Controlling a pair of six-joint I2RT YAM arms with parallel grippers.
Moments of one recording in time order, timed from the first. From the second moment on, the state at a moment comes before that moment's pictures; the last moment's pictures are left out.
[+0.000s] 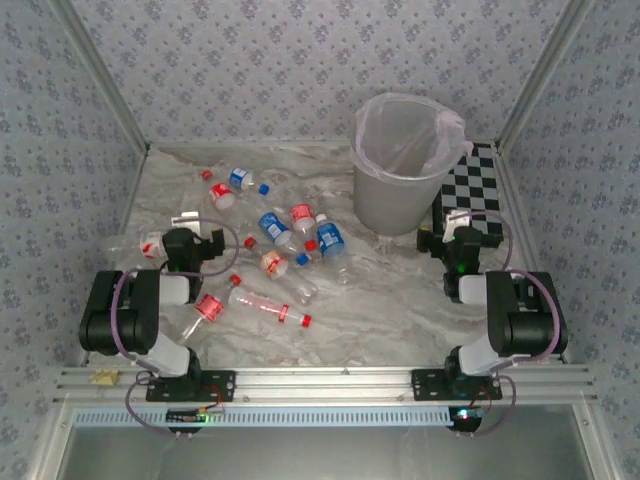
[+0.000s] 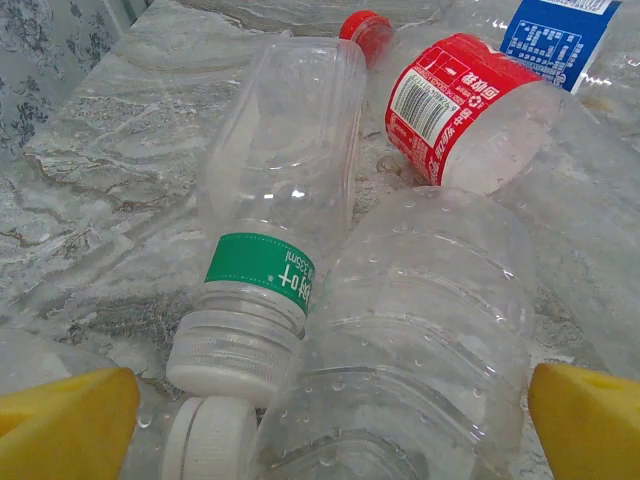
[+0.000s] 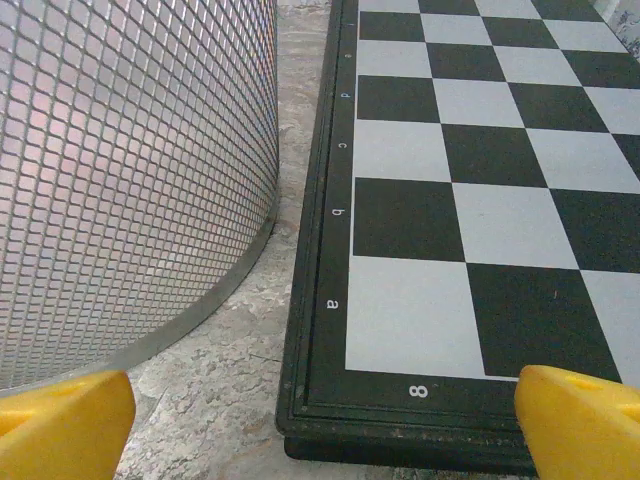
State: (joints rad) left arm -0.01 1.53 0.38 0.70 -0.15 -0.03; right arm -0.03 1.51 0.38 0.69 0.04 -0.02
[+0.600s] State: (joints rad) left arm -0.01 1.53 0.38 0.70 -0.15 -0.03; right arm -0.03 1.51 0.38 0.69 0.03 -0.02
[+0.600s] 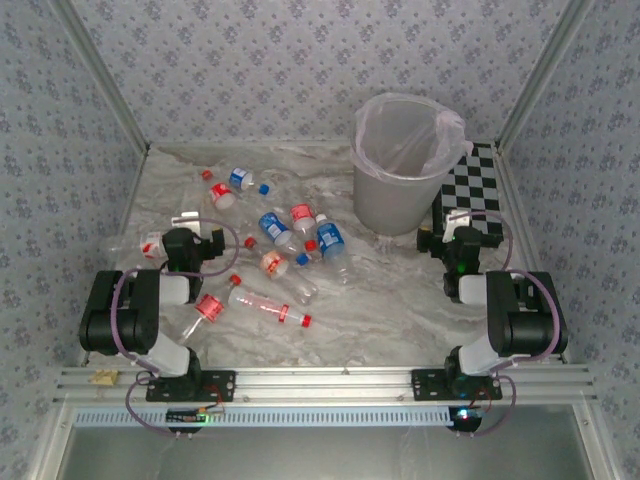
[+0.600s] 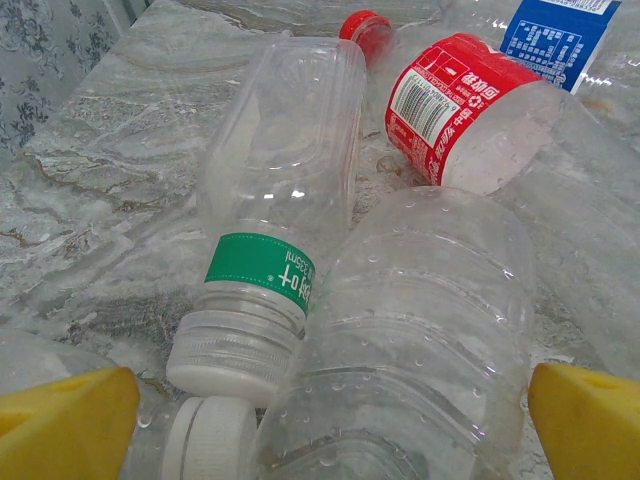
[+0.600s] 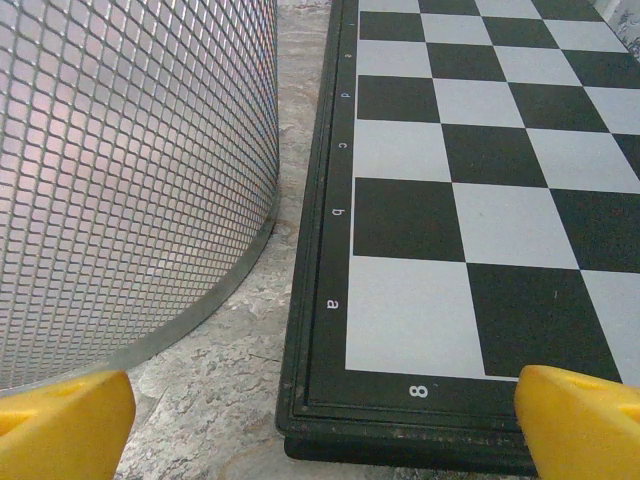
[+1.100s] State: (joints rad) left arm 0.00 1.53 0.38 0.70 -0.14 -0.03; right arm -0.04 1.51 0.38 0.69 0.01 -0.02
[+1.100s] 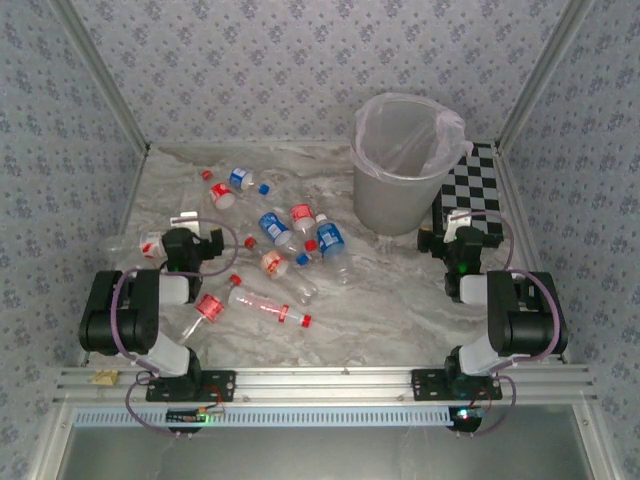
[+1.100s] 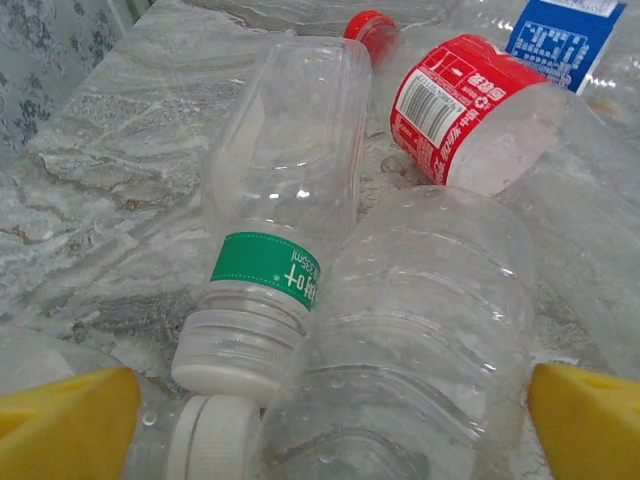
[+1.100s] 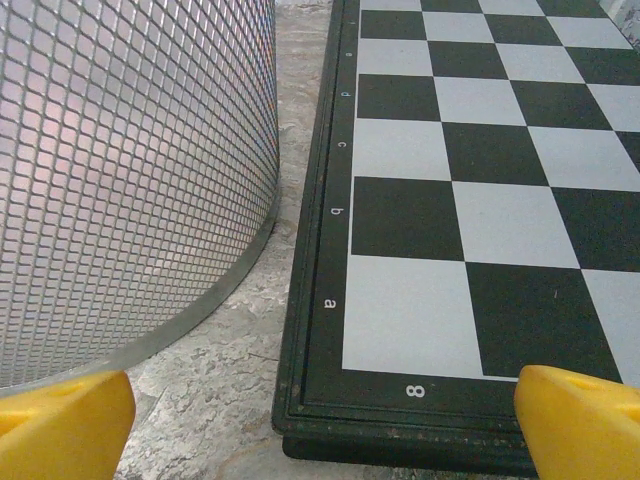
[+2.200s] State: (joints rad) left arm 0.32 1.45 0.90 -0.37 -0.20 -0.94; right arm 0.08 0.93 0.80 -0.80 -0.09 0.32
